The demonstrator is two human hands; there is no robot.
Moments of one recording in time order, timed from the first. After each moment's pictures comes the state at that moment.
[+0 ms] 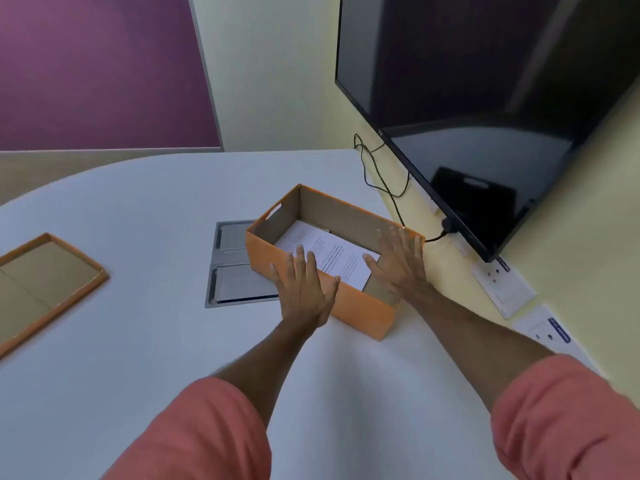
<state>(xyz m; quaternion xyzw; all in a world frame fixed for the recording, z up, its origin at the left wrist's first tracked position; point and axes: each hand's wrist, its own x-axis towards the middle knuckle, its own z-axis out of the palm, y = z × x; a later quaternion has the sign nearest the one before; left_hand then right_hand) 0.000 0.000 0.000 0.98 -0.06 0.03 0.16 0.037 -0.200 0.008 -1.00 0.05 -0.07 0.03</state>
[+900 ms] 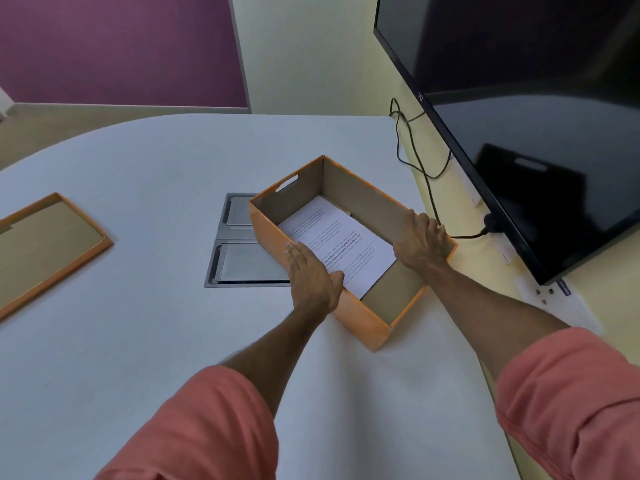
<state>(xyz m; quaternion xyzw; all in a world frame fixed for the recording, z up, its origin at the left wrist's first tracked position) 0.049 -0.031 -0.046 0.94 0.09 -0.06 0.31 0.122 -0.235 -0.033 -1.00 0.08 -0.02 -0.02</state>
